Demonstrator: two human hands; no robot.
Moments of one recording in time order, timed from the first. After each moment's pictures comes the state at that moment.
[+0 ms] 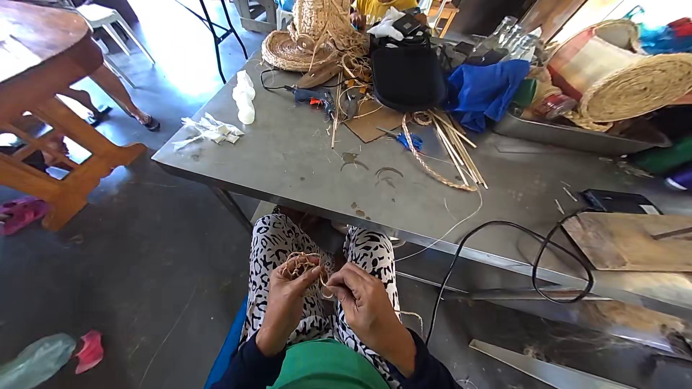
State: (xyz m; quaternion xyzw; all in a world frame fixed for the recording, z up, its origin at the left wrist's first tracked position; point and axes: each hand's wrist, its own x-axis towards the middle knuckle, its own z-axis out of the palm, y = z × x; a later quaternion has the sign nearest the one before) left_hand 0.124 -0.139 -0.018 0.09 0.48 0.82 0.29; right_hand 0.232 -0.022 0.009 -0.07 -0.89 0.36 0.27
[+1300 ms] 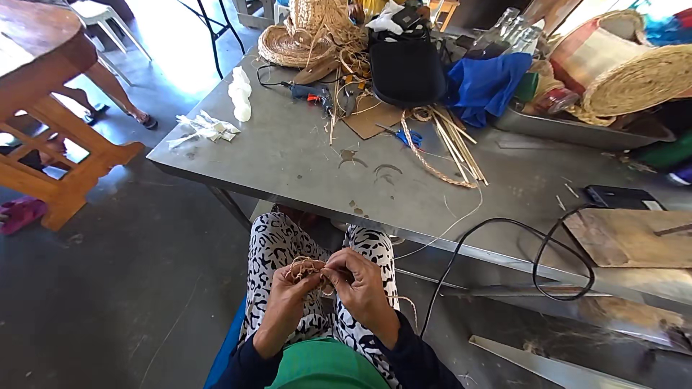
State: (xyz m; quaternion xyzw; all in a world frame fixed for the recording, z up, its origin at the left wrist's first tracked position) left_hand 0.126 -0.143 -0.022 0.15 0.46 0.81 0.34; right_hand 0.211 -0.011 -0.011 -0.05 -0.81 0.48 0.34
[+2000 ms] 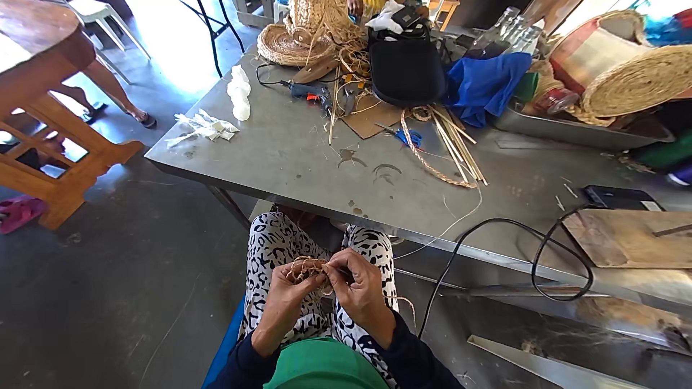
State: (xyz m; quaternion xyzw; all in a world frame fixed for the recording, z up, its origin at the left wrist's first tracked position) left_hand 0.122 -0.141 -0.021 0.19 0.47 0.80 0.32; right_hand 0.208 -0.015 -0.014 -0.06 -0.81 0.44 0.39
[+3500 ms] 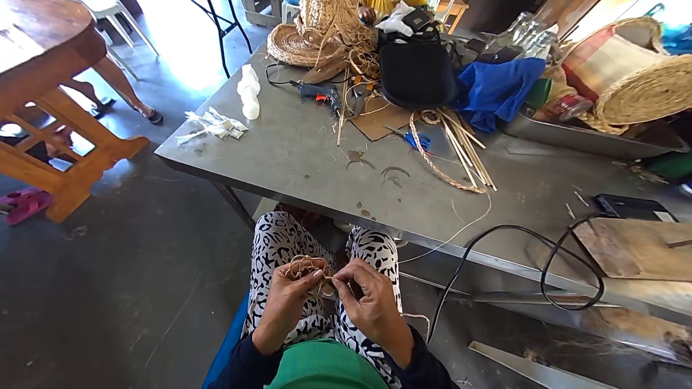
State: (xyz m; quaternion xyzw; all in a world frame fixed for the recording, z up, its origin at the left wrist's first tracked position) left_hand 0.120 -0.146 -0.019 0.10 0.46 0.82 0.34; right_hand 0.225 -0.017 -0.002 -0.07 -0.86 0.39 0.33
